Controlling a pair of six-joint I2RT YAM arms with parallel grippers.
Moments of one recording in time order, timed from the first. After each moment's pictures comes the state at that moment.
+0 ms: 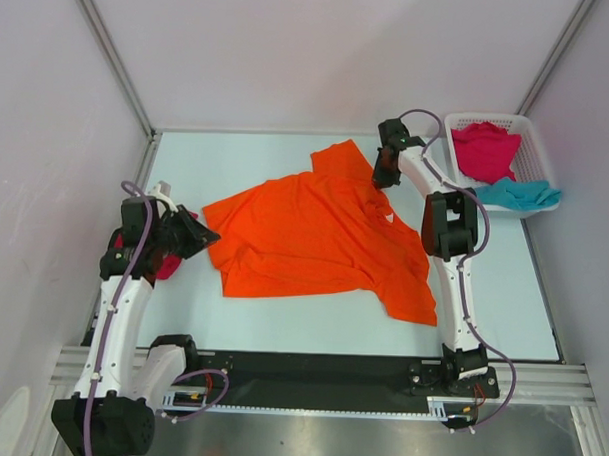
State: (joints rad) left arm 0.09 0.87 0.85 -0.70 0.39 -0.59; right arm 0.25 2.50 2.21 -0.78 0.09 0.45
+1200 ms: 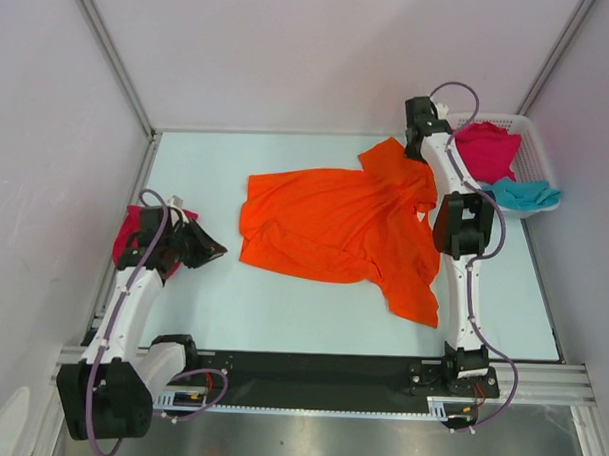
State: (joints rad) left arm 0.08 0.95 0.71 -0.58 0.40 -0.59; right arm 0.14 2.52 2.39 -0.82 0.42 0.41
